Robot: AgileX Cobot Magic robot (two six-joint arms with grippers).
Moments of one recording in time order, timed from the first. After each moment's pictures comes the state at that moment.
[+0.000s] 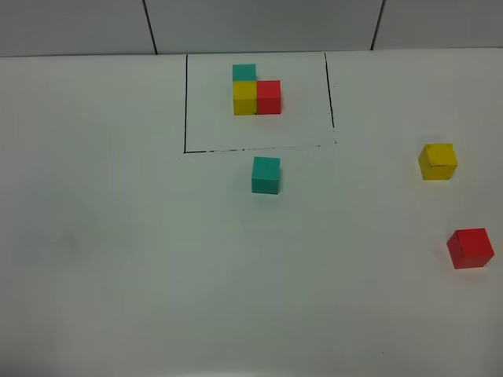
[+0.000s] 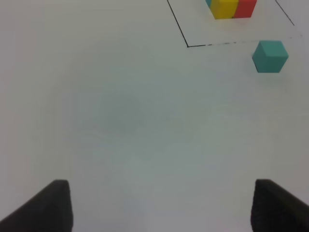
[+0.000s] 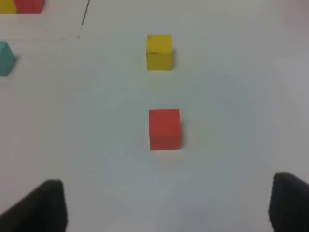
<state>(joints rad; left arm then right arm) -0.11 0.00 -0.50 -0.09 1.03 0.01 -0.04 0.05 -0.50 0.10 1.06 -0.06</state>
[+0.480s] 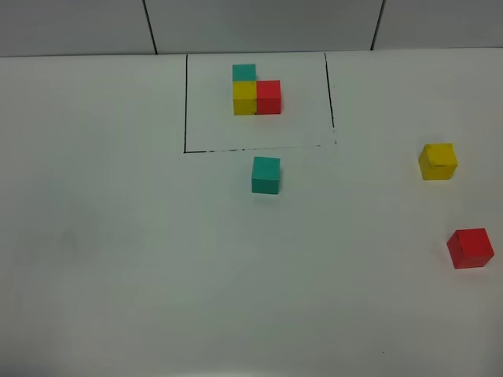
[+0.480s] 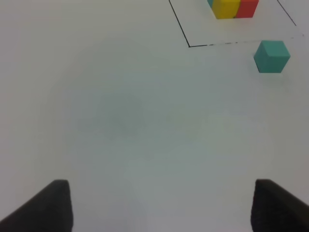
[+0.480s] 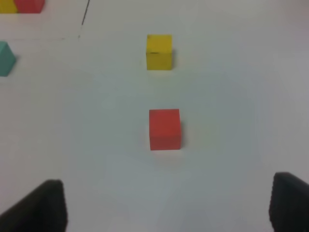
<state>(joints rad) -0.10 0.00 -0.50 -0.09 1.03 0.01 -0.04 0.05 -0.50 0.10 1.06 -0.06</state>
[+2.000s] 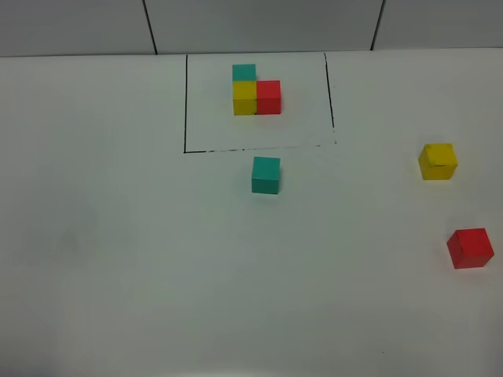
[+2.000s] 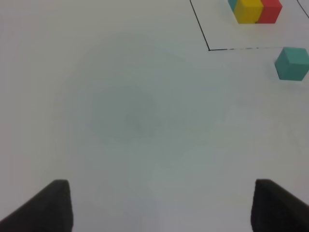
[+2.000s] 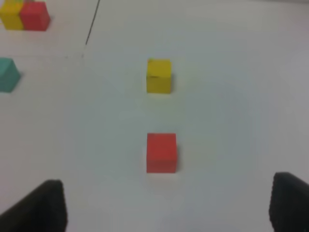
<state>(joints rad) -0.03 0.00 -0.50 -0.08 1.03 0.01 -0.04 0.10 -0.56 0.10 1.02 -0.12</state>
